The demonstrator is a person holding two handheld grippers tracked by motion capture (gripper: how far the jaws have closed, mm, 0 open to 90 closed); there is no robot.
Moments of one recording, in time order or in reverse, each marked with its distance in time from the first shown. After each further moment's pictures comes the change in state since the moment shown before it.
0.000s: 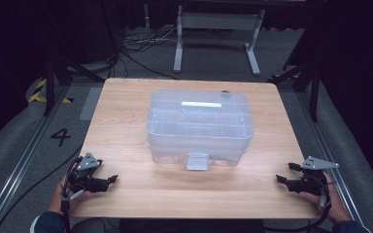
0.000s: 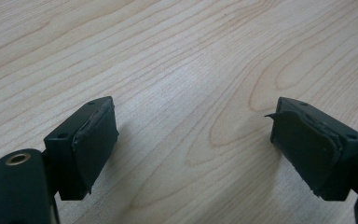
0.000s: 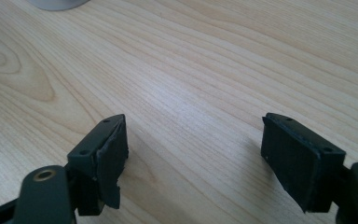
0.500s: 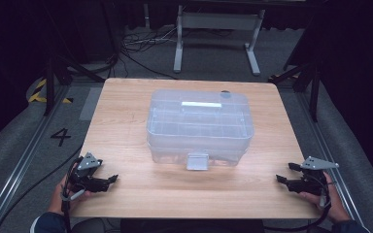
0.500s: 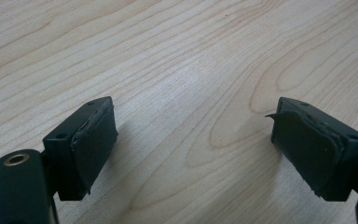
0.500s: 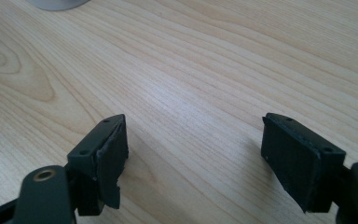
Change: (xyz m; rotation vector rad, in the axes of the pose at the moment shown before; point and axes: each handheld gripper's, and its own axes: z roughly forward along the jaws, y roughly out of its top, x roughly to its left) left arm -0.001 0.000 0.000 -0.002 0.005 -0.004; right arm 0.000 0.000 0.000 0.000 0.000 0.000
